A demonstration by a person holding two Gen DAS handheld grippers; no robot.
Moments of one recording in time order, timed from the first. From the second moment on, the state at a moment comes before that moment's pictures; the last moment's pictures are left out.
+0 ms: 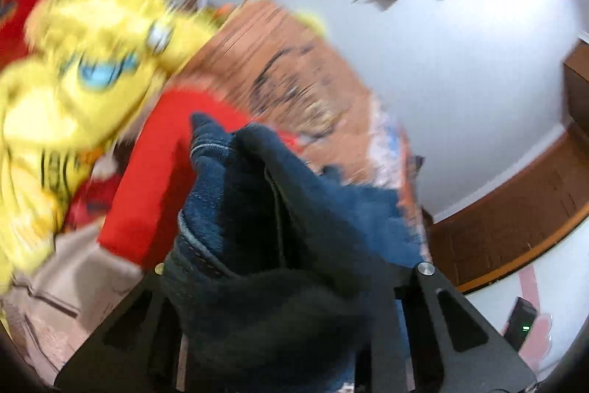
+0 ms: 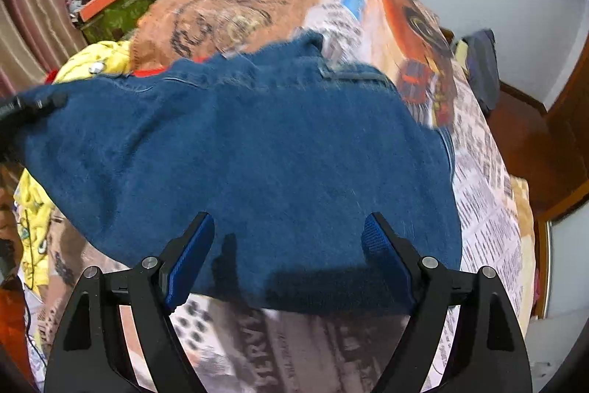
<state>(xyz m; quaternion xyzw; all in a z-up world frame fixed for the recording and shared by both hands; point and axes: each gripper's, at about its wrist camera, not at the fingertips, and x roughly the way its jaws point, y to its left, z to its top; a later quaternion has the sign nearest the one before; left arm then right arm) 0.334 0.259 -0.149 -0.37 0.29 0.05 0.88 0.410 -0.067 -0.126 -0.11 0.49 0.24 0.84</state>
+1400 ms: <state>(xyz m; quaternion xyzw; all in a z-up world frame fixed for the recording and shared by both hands) 0.432 -0.103 -0.180 0.03 0.46 -0.14 0.88 0.407 -0.248 -0.137 -0.04 0.51 0.12 0.85</state>
